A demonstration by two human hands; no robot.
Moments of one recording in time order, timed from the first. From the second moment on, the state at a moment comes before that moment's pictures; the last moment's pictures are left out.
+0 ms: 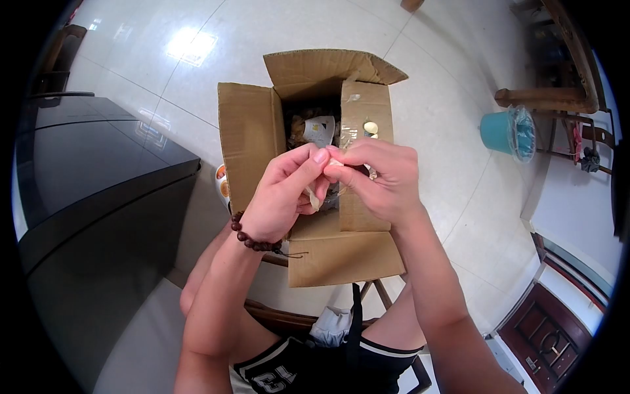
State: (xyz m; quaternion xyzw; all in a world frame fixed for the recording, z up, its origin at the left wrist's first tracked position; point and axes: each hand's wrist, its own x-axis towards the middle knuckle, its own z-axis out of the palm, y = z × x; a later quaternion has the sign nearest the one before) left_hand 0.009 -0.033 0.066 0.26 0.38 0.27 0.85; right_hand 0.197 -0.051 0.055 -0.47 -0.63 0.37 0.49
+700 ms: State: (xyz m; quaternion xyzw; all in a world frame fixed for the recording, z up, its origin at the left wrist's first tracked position) left_hand 0.012 -0.034 0.065 0.42 0.46 0.32 0.71; right_hand 0.197 -0.053 0.057 -0.52 -0.64 0.31 0.48
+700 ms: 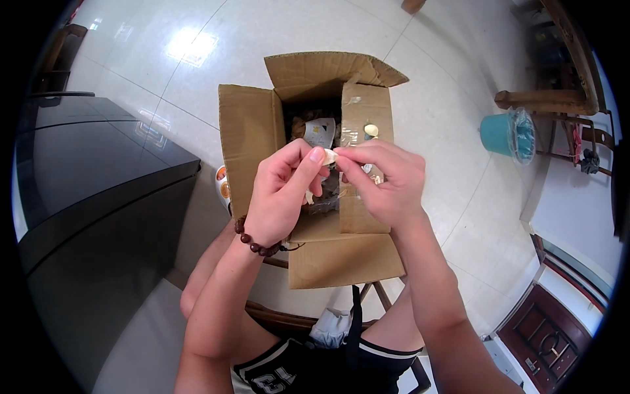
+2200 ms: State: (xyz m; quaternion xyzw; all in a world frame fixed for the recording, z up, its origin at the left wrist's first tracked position) left_hand 0.014 -0.022 0.048 0.47 0.51 0.20 0.69; right_hand 0.252 -0.037 0.040 -0.66 -0.39 0.50 0.39
